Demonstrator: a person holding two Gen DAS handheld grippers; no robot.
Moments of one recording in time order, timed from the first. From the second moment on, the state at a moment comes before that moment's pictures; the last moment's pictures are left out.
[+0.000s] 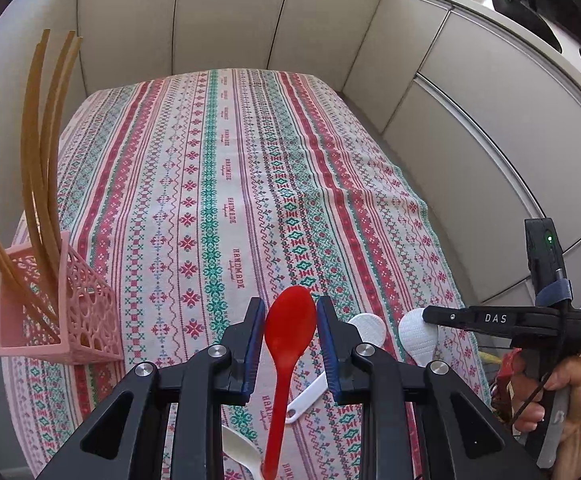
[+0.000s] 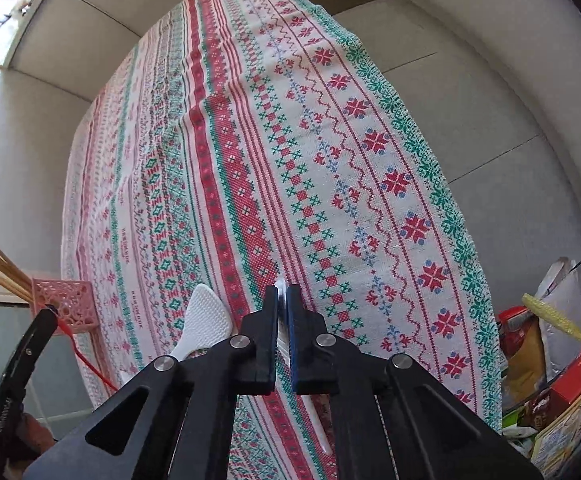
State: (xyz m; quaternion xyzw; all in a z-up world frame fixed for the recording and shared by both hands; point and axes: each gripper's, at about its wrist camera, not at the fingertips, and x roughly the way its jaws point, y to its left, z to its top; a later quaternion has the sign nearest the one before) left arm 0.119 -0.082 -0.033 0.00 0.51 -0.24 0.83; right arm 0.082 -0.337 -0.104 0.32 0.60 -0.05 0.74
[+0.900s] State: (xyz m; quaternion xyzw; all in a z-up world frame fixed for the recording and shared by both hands) left arm 0.086 -0.005 0.087 -0.07 0.31 -0.22 0.92; right arm 0.051 -0.292 0.028 0.31 0.41 0.04 0.86
